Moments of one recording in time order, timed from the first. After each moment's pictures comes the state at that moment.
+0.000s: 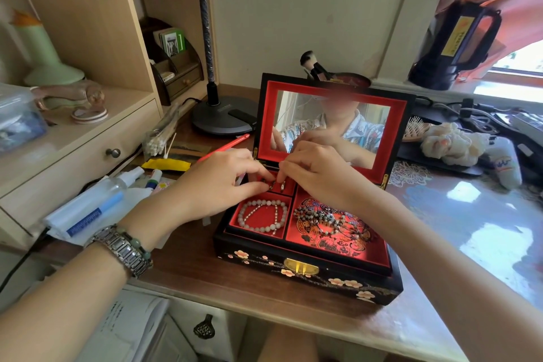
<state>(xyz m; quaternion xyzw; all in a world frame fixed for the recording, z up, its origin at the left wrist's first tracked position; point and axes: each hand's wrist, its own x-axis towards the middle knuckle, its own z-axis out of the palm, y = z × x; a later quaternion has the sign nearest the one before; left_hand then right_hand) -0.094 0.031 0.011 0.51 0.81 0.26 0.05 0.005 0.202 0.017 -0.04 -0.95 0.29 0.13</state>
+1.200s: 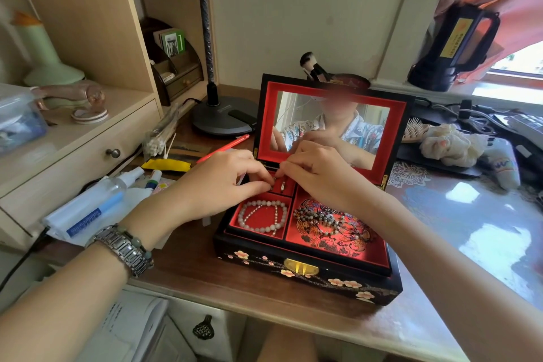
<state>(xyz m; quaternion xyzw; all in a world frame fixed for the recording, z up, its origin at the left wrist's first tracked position) -0.097 0.032 0.008 0.52 0.81 0.28 0.05 0.006 0.204 0.013 -0.04 -0.95 0.28 0.14</state>
